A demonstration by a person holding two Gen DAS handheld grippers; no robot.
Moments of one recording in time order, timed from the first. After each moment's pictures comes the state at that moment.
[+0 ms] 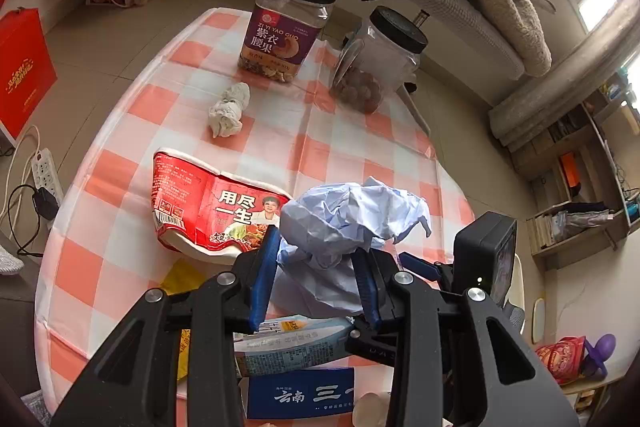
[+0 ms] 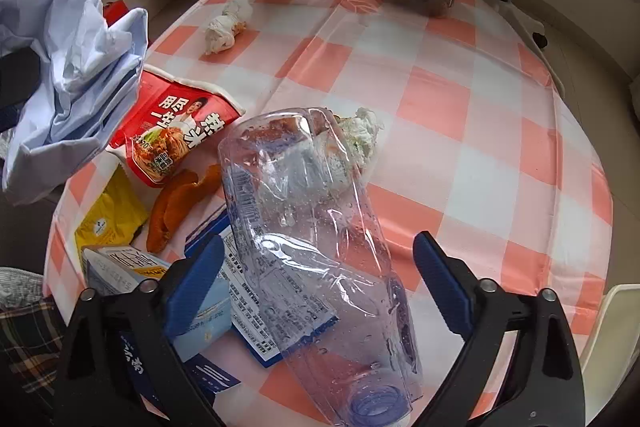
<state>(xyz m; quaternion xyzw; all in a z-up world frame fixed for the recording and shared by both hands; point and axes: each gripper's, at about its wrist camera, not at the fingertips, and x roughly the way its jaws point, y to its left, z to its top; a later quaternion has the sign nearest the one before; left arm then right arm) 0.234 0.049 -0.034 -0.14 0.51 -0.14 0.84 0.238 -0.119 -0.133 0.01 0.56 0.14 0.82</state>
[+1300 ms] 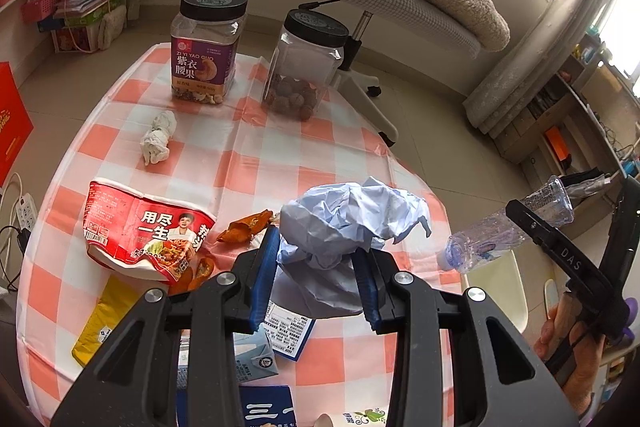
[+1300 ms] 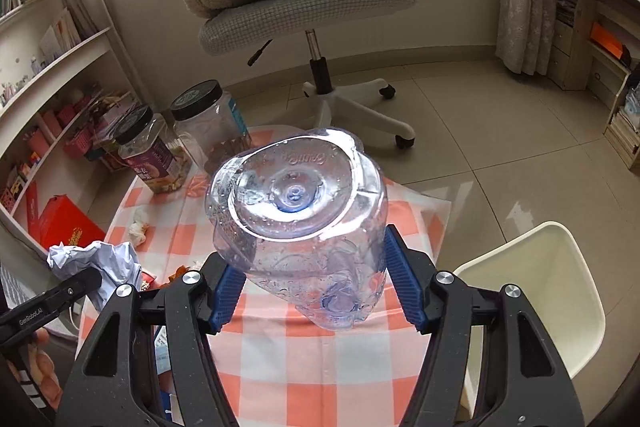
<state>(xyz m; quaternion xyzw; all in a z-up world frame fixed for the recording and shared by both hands) 0.216 -0.037 -0.023 -0.09 0.46 -0.18 0.86 0.166 -0.314 -0.021 0.16 0.37 -0.07 0.91</state>
